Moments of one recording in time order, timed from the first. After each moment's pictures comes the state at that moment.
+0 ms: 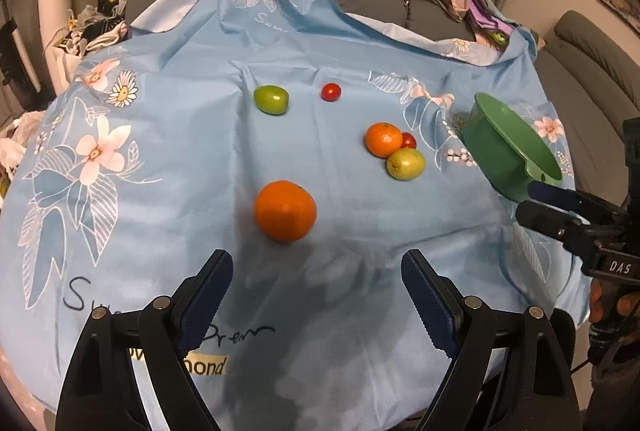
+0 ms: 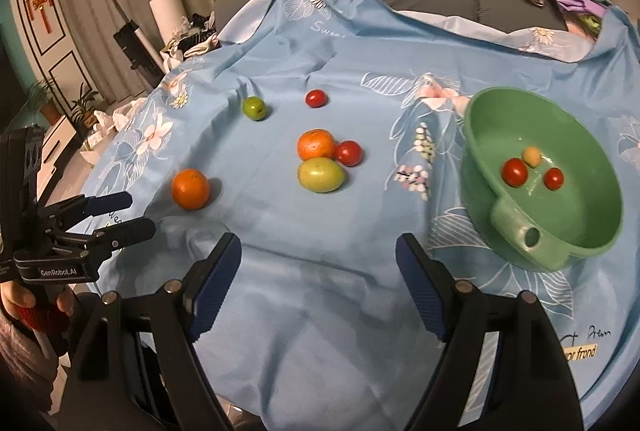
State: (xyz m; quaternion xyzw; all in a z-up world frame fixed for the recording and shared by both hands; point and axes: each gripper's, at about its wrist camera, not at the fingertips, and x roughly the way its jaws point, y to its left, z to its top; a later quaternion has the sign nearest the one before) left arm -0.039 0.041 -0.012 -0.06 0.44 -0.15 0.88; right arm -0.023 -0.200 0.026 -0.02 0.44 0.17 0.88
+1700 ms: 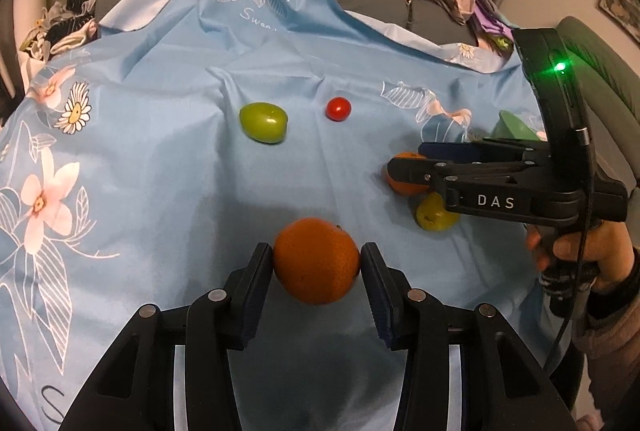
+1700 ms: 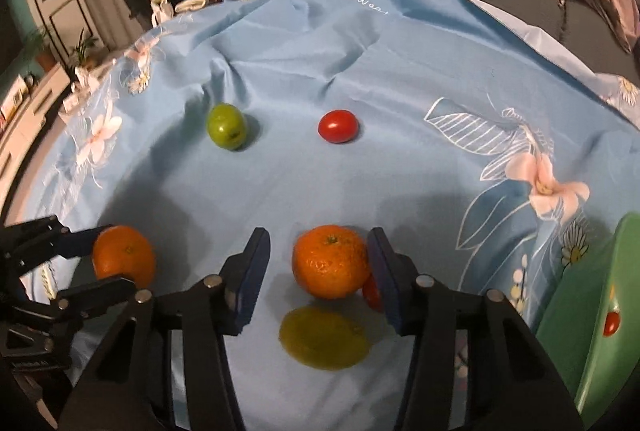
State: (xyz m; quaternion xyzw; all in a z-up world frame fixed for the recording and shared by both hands) left arm 0.038 0.048 -0.040 -0.08 0.44 -0.18 0.88; right arm 0.132 -0.130 -0.028 -0.11 0.49 0.20 0.84
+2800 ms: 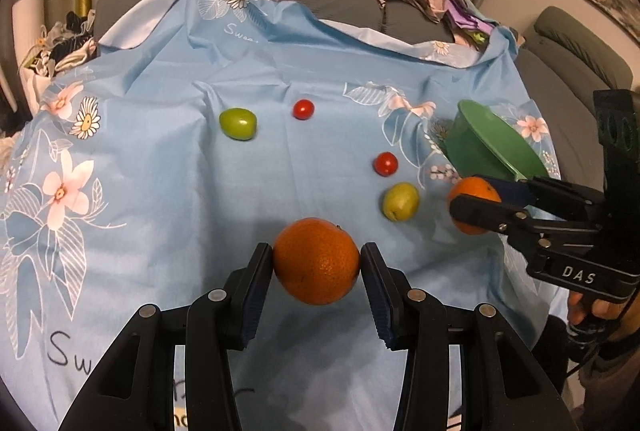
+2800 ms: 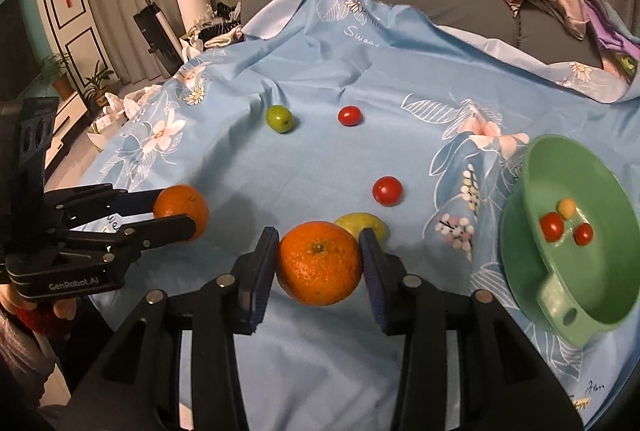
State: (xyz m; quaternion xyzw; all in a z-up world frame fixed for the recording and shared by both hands) left arm -0.012 0.027 -0.006 -0.06 0.43 -0.19 0.88; right arm 0.010 -0.166 0.025 -0.06 0.42 0.21 0.88
